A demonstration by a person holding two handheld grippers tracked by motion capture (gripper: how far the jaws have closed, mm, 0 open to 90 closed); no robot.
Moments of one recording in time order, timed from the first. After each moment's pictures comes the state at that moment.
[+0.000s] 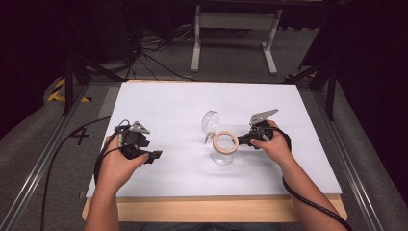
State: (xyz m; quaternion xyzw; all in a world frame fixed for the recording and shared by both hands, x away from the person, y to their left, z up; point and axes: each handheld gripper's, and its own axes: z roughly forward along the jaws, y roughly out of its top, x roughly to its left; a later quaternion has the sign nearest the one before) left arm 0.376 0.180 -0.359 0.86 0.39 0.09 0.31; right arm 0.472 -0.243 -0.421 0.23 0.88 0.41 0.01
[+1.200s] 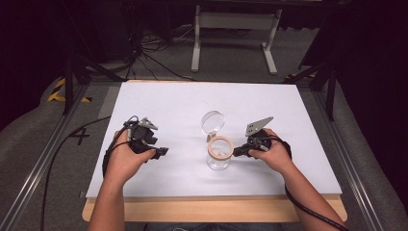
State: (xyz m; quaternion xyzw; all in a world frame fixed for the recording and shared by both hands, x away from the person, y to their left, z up) left arm 0.396 0.163 -0.361 0.87 0.37 0.07 0.31; right arm 0.438 -0.228 -0.416 0.19 0.91 0.37 0.00
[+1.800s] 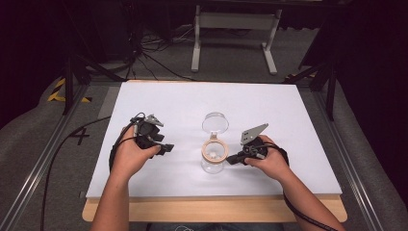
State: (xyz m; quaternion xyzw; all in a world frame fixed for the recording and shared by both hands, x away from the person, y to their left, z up) left arm 0.410 0.152 -0.363 0.88 0.35 0.06 0.33; right arm 0.414 -0.211 -0.415 0.16 0.91 0.37 -0.02
